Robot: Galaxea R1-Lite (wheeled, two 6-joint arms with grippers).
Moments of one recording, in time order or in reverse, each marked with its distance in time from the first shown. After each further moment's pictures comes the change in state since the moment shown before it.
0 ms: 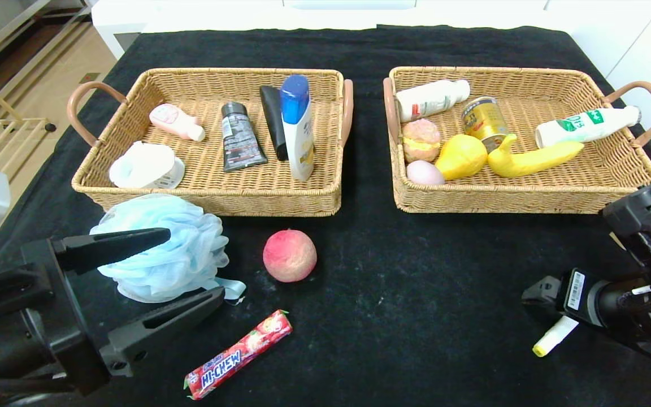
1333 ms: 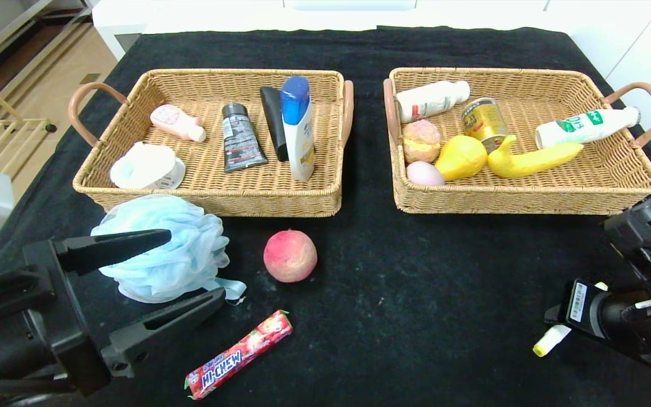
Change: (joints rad) left arm 0.000 0.001 0.002 0.001 0.000 0.001; right arm 0.021 -0.002 0.066 -0.030 0.014 0.009
